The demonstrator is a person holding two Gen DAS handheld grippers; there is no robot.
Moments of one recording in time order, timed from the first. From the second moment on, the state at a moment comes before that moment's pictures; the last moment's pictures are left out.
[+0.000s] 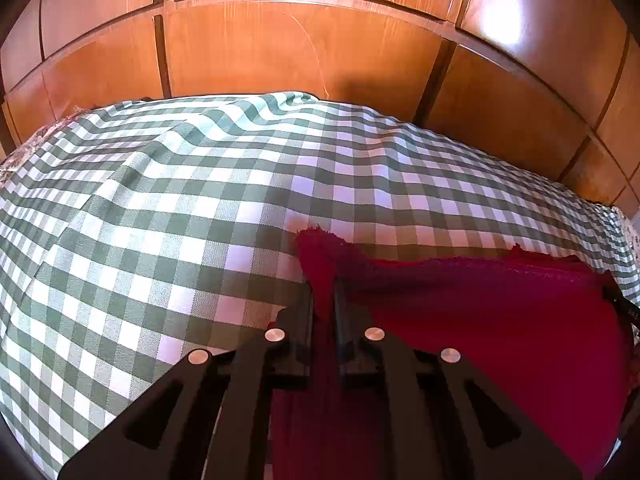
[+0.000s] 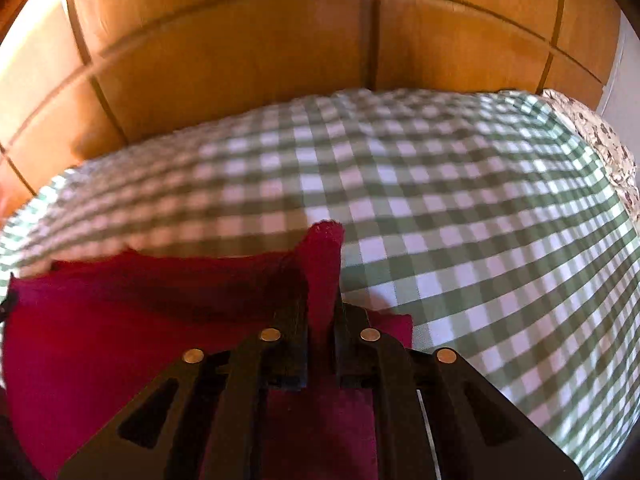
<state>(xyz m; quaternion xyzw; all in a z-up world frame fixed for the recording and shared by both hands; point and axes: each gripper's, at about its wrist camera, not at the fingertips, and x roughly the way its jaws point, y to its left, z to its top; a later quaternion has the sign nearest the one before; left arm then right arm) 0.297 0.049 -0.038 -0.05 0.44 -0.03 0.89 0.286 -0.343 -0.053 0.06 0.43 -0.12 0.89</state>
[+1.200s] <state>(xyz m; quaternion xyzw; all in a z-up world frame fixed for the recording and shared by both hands) 0.161 0.061 -0.010 -0.09 0.42 -0.01 0.90 0.311 -0.177 -0.057 0.00 0.44 0.04 0.90</state>
